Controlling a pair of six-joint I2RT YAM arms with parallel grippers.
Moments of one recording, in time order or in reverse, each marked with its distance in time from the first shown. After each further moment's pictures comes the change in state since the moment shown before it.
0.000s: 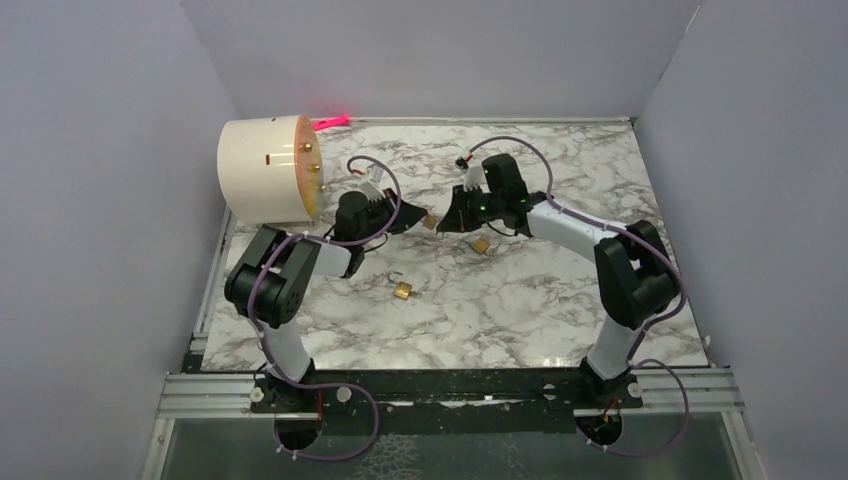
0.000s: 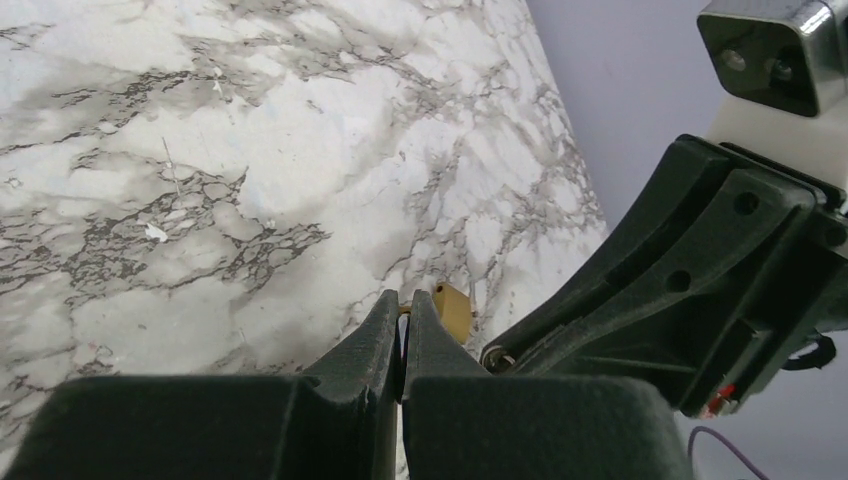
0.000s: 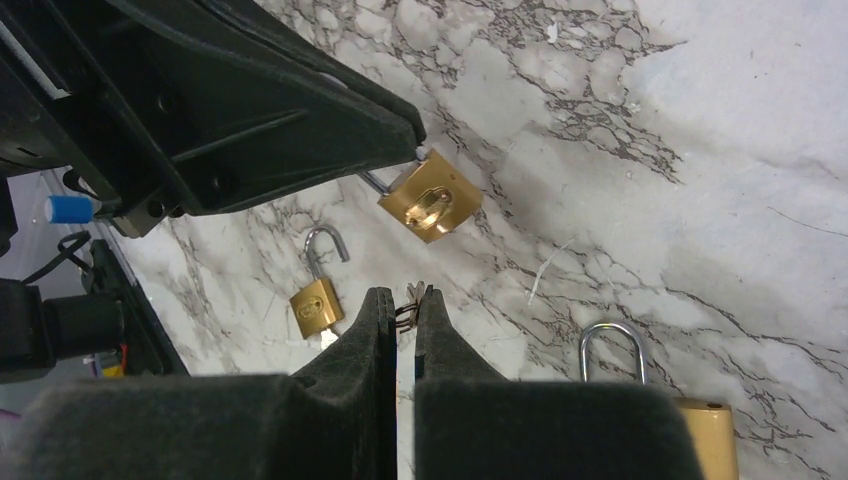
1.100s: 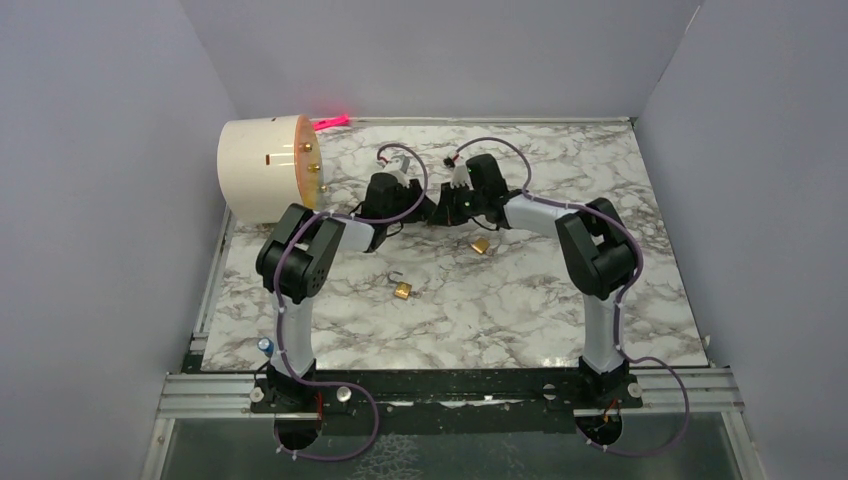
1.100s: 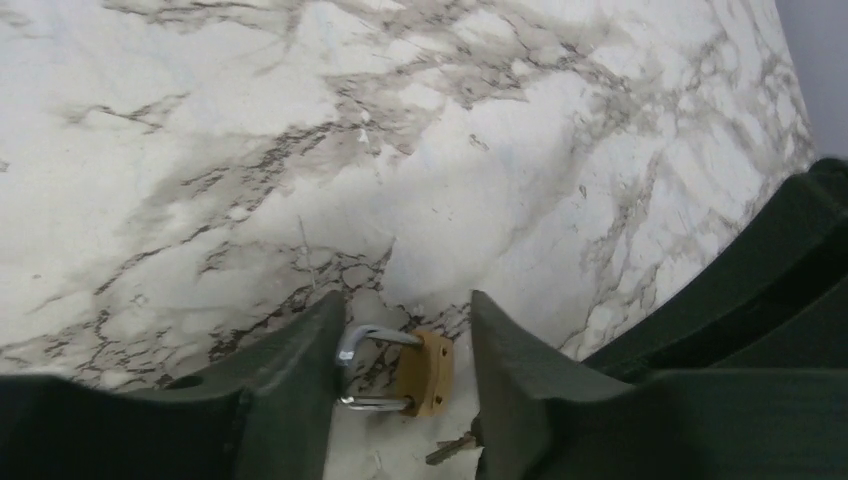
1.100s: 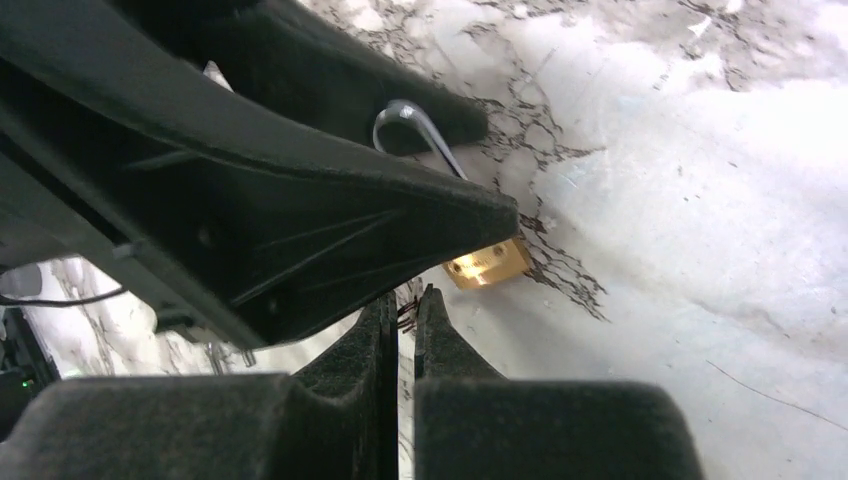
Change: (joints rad) left arm -0.060 0.258 0.340 -0.328 -0.182 0.251; right arm 0.000 0.280 0.141 0.146 0.043 0.014
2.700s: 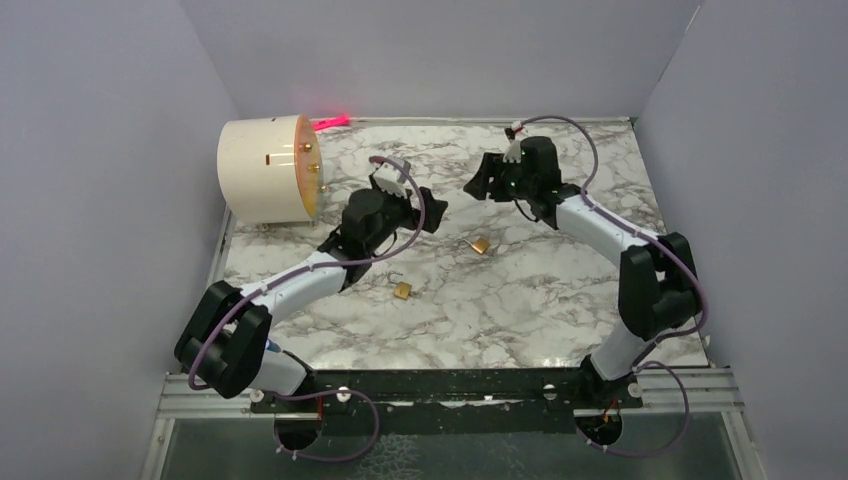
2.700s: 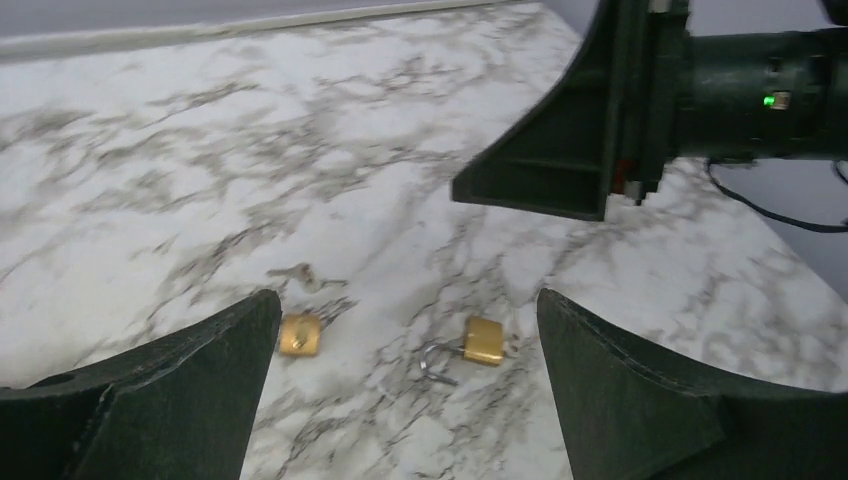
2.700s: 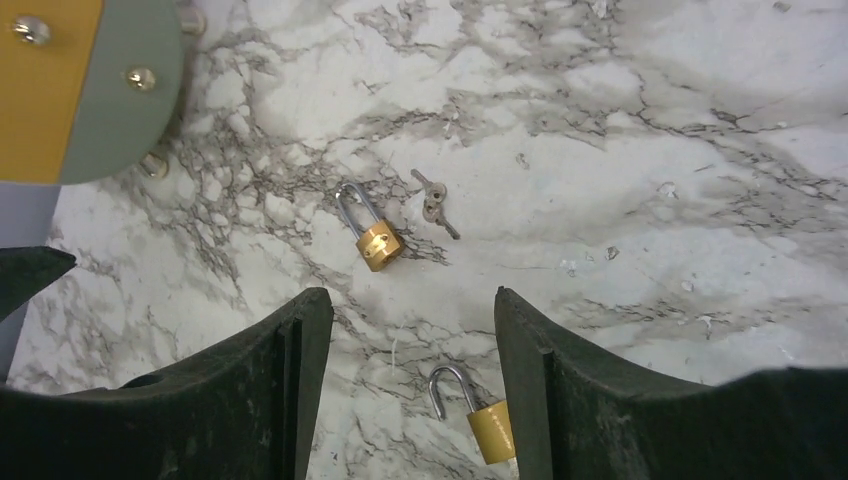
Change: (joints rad) left arm -0.193 -0.626 -0.325 -0.005 -0.372 0.245; right arm -0.138 -0.326 -0.143 -0.061 0.202 0.071
